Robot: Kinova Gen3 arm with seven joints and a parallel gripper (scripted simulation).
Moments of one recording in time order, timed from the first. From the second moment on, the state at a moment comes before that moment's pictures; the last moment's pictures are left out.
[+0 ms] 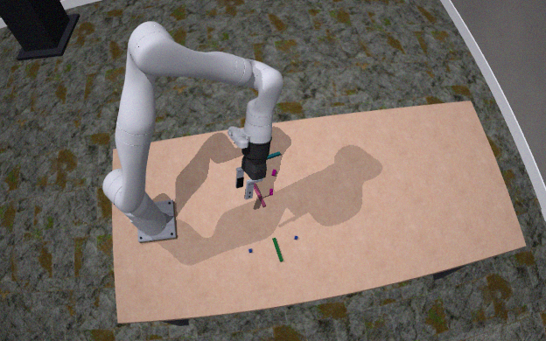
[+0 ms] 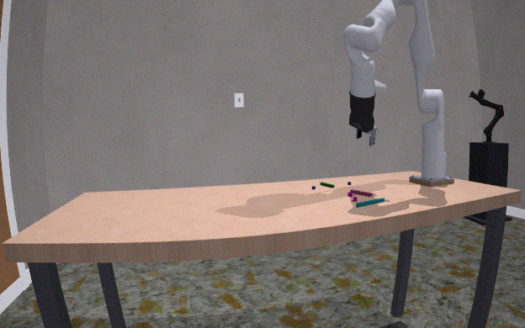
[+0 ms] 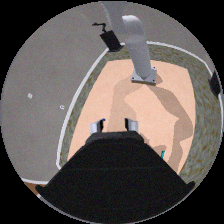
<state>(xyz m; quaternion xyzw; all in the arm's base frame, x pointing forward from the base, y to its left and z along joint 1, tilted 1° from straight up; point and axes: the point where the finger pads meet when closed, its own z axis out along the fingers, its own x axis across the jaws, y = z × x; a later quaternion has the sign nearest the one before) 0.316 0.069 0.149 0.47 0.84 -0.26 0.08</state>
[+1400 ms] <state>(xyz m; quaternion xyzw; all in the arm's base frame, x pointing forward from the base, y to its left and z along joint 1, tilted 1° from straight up) 0.339 0.059 0.148 0.55 0.81 -0.19 0.03</state>
